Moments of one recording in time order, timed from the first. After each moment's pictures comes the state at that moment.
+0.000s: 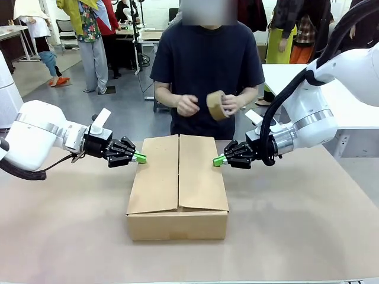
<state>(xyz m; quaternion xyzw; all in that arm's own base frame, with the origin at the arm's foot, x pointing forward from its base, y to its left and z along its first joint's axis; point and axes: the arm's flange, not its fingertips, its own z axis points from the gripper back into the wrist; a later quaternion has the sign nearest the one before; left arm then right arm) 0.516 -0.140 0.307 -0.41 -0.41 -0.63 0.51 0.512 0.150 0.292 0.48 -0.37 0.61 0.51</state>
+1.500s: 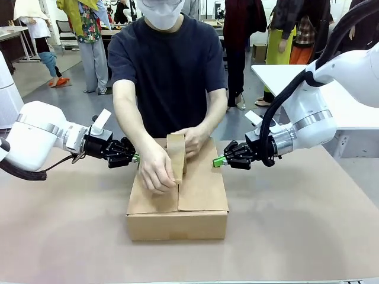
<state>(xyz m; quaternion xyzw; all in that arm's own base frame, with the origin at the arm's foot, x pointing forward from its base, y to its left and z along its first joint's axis) 0.516 -0.140 0.306 -0.42 -0.41 -0.63 0.51 0.512 0.150 0.291 0.49 -0.37 0.61 0.51</state>
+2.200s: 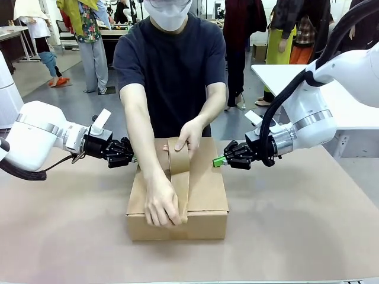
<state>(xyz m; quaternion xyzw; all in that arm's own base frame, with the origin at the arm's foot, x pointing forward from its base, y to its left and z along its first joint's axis) 0.516 -0.140 0.306 -0.42 -0.41 -0.63 0.51 0.512 0.150 0.291 0.49 -0.37 0.61 0.51</state>
